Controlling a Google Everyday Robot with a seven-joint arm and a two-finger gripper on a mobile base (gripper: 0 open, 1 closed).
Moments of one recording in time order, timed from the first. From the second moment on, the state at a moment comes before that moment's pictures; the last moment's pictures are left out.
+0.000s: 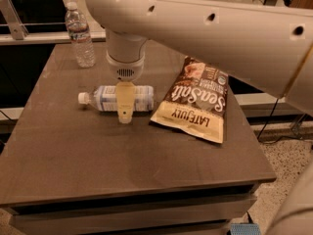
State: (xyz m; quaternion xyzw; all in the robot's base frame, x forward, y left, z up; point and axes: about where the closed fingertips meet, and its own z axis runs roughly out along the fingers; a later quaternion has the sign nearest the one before) arm 0.568 0.082 0.846 -0.73 0.67 -0.03 0.13
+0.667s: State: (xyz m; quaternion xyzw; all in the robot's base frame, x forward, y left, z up) arm 0.561 0.007 0.898 -0.64 0.72 0.06 0.26
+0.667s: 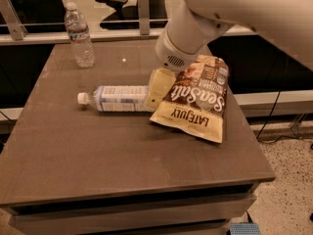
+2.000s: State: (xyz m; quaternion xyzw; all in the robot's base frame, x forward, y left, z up) arm 0.482 -0.132 0.940 -0.50 0.73 0.14 0.44
